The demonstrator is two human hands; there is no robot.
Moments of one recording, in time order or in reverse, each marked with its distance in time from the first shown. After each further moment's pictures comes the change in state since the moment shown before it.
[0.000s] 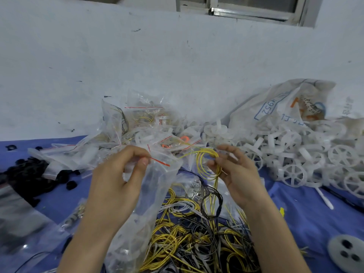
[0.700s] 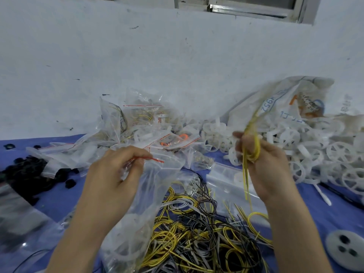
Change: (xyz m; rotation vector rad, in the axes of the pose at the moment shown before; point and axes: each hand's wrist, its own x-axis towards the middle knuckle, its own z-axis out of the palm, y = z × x) left_hand 0.000 0.011 -0.011 0.078 -0.071 -0.020; right_hand -0.013 -0.044 -0.007 -0.195 0.110 -0.193
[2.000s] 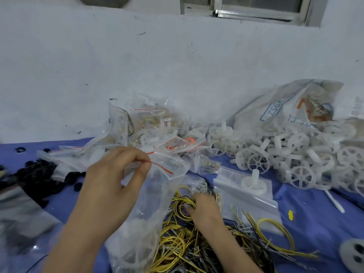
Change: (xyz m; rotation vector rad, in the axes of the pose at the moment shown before) left_hand 0.002 -0.003 -0.016 0.069 0.034 0.102; right_hand -0.028 0.147 0.051 -1.351 -0.398 0.109
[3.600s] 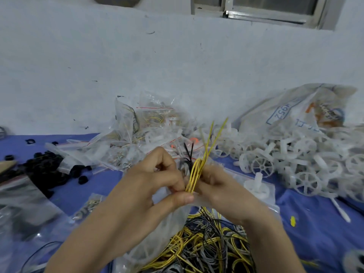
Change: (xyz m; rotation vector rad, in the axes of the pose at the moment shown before) left_hand -0.007 0.045 -0.003 -0.170 -0.389 0.118; right_hand -0.050 -0.037 -0.119 0.912 -0.326 -0.523
